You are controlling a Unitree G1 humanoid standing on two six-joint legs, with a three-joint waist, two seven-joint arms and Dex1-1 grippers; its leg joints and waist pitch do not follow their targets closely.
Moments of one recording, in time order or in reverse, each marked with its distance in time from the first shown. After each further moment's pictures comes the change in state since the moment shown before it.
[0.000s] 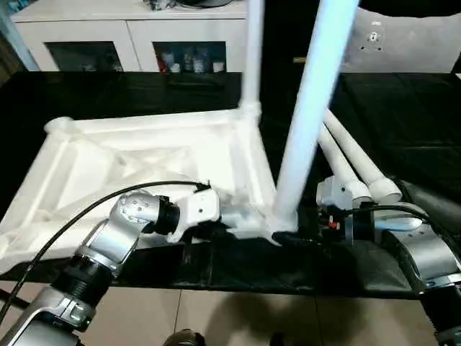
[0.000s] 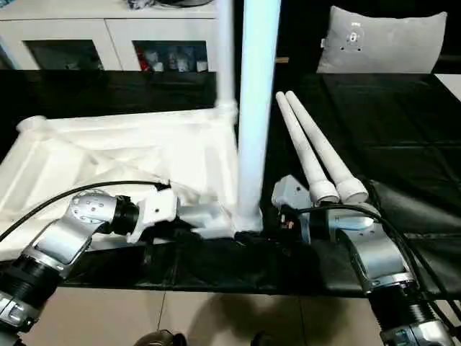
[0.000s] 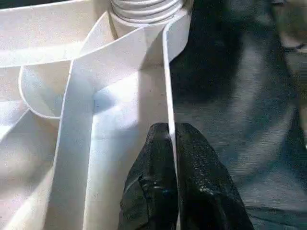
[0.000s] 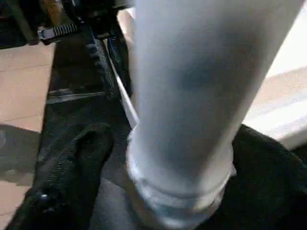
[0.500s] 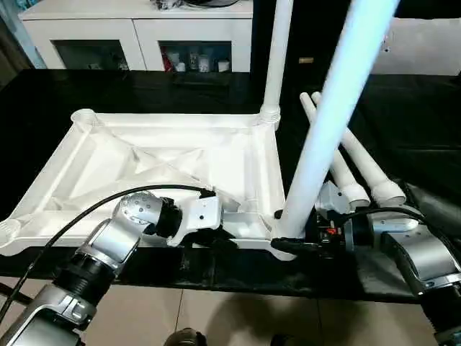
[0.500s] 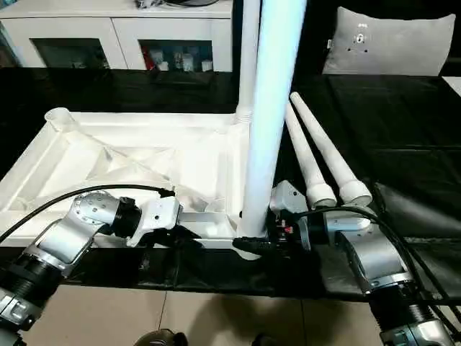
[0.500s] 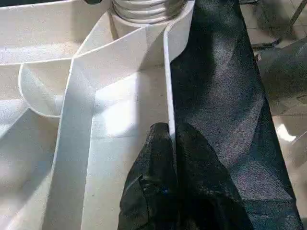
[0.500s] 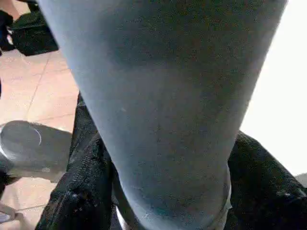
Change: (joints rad) left arm -0.014 0.002 -0.018 0.031 -0.011 -0.061 -0.059; right arm -0.001 -0.005 0.022 -0.005 0.045 0.064 0.065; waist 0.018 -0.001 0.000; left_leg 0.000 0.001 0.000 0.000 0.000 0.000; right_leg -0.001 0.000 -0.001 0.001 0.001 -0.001
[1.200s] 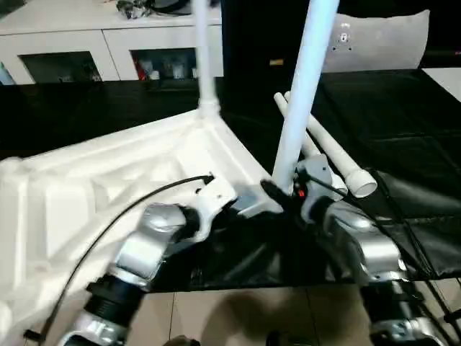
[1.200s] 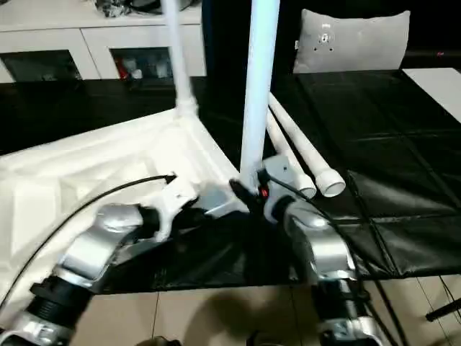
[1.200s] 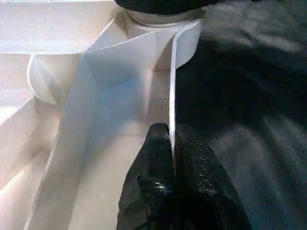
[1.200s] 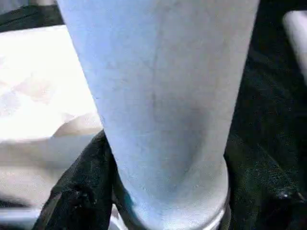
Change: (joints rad) left arm 0.105 -0.294 0.131 -0.223 0.093 0.557 0.552; right arm -0.074 0.428 -0.167 0.092 -0.137 0.152 -0.843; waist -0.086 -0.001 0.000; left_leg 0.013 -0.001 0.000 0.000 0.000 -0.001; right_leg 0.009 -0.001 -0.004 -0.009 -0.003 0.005
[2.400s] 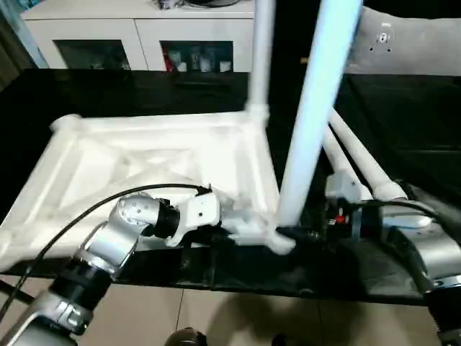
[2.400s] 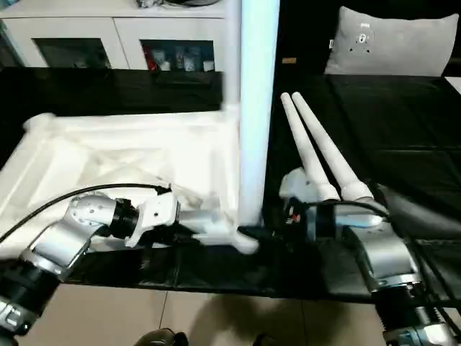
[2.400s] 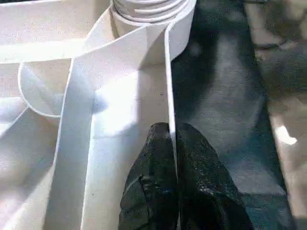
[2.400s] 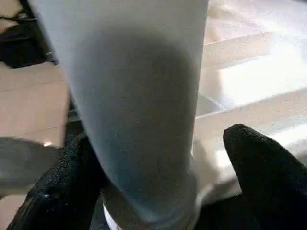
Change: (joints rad) left arm -0.090 0.308 -0.129 0.176 -0.090 -0.510 -0.555; right arm 0.083 -0.428 0.119 -0.125 0.157 -0.137 0.827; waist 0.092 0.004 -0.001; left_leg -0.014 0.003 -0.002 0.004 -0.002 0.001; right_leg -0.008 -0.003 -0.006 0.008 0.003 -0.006
